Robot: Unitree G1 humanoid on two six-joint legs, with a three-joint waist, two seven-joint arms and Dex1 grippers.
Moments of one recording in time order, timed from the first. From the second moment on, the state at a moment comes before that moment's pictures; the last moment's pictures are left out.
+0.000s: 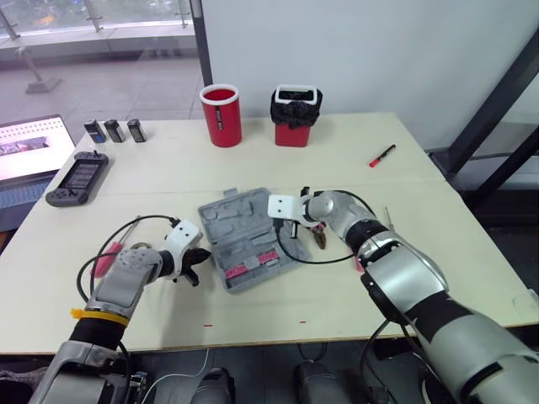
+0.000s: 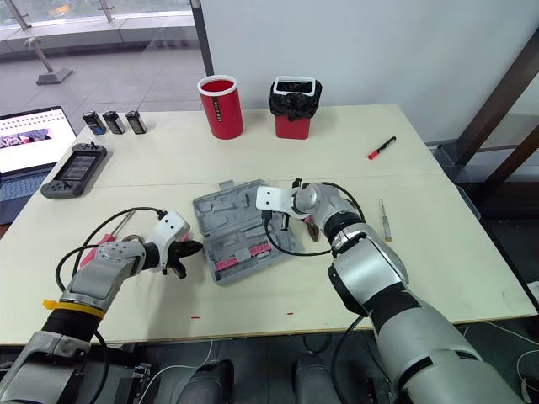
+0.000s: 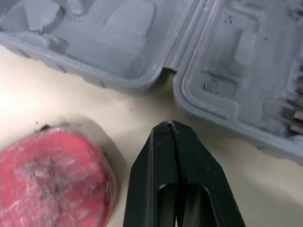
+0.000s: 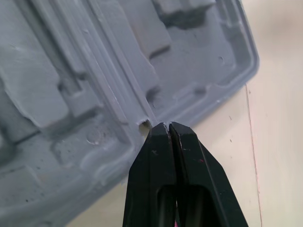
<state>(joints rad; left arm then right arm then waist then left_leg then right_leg) -0.40 0.58 -0.11 0.23 -0.11 0.48 -0.78 -1.25 -0.19 0.42 1.39 -0.51 -0.22 0.62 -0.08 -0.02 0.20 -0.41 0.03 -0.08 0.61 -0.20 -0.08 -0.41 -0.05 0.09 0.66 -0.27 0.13</state>
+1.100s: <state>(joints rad) -0.35 0.61 -0.10 0.18 -0.11 0.48 -0.81 -1.23 -0.17 0.43 1.37 -0.59 -0.21 0.80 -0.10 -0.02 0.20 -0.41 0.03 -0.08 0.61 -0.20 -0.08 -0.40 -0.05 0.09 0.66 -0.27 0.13</state>
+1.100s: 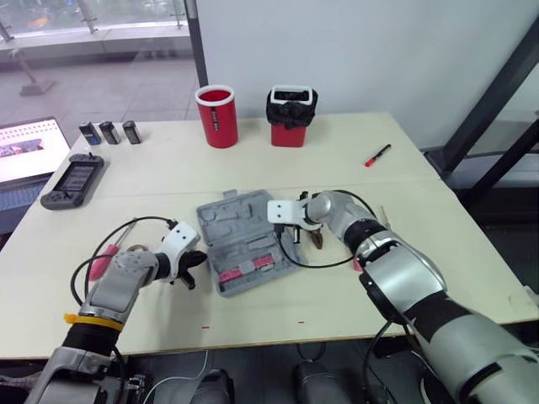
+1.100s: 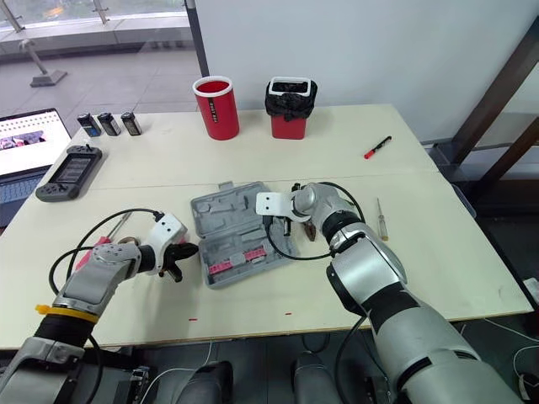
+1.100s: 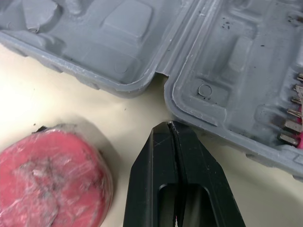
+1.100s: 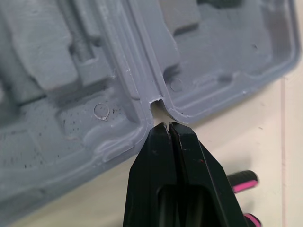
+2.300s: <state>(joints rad) -0.01 0.73 -0.06 -0.16 -0.21 0.51 -0.91 -0.65 -0.44 0.32 0.52 -0.23 0.06 1.32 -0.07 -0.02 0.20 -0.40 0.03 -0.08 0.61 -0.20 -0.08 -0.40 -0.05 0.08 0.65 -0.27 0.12</state>
